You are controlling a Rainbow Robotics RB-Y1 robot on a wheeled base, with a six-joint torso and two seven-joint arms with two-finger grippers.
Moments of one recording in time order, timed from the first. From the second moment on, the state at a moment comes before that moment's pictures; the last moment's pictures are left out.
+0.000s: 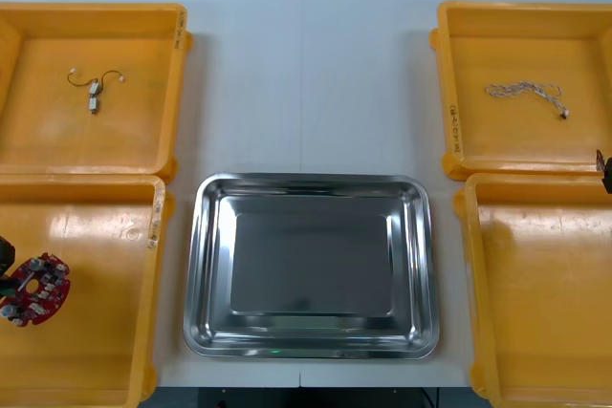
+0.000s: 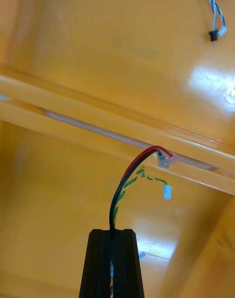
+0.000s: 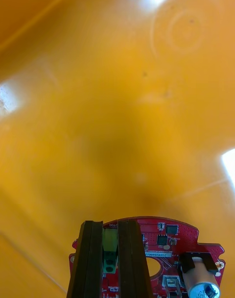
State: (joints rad) right arm -0.23 -0.75 -0.34 -2.18 -0.86 1.92 1.61; left arm 0.10 0.69 0.36 -2.08 0.79 1.79 -0.50
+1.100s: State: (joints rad) right arm -0.43 -0.75 -0.01 -2.42 -1.14 1.92 1.61; left arm -0.16 0.71 0.35 -2.41 0.94 1.91 -0.59
